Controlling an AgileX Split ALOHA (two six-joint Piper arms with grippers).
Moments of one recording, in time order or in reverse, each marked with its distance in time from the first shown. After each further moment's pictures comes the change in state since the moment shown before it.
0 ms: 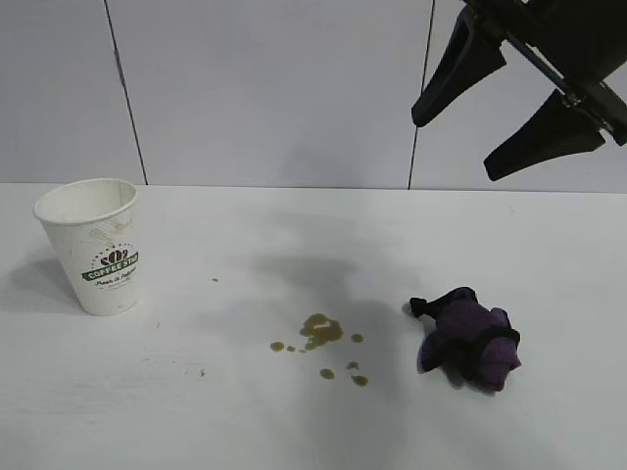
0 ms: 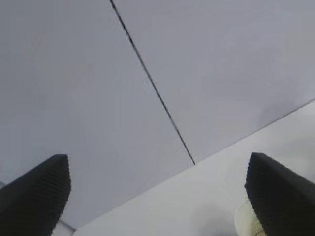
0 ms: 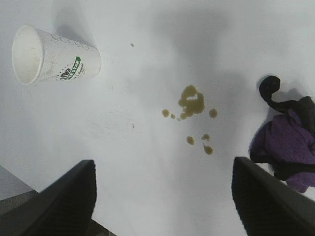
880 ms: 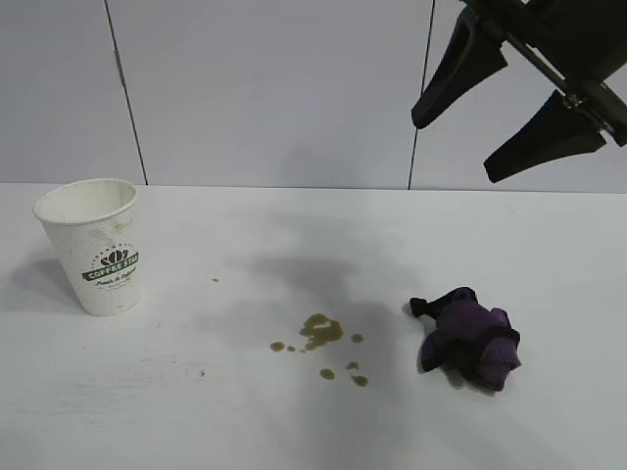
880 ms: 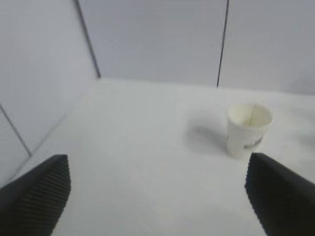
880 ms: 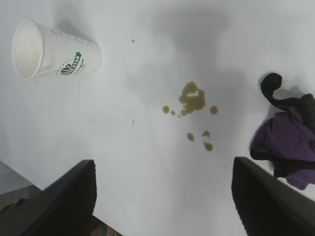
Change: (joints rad) left arm 0.000 -0.771 0.596 0.549 0.346 -0.905; right arm 0.000 0.000 0.000 -0.001 0.038 -0.030
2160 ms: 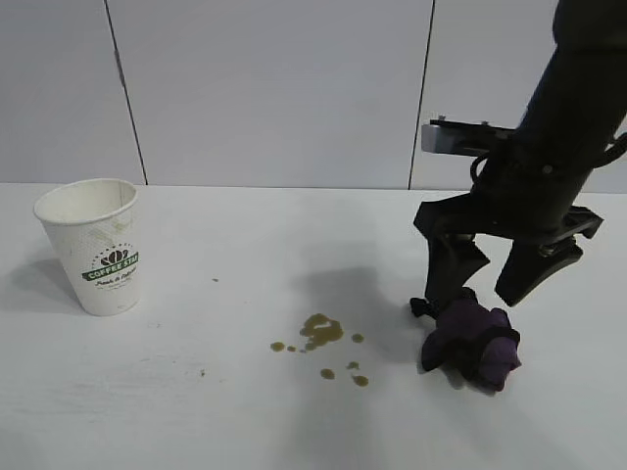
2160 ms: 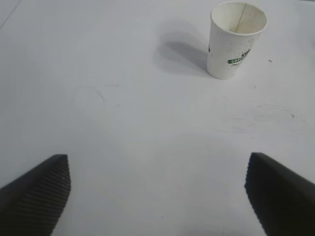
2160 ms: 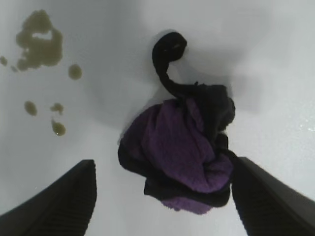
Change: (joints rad) left arm -0.152 0.000 0.188 0.004 -0.035 -0.038; right arm 0.142 0.304 0.011 -0.494 -0.193 0.072
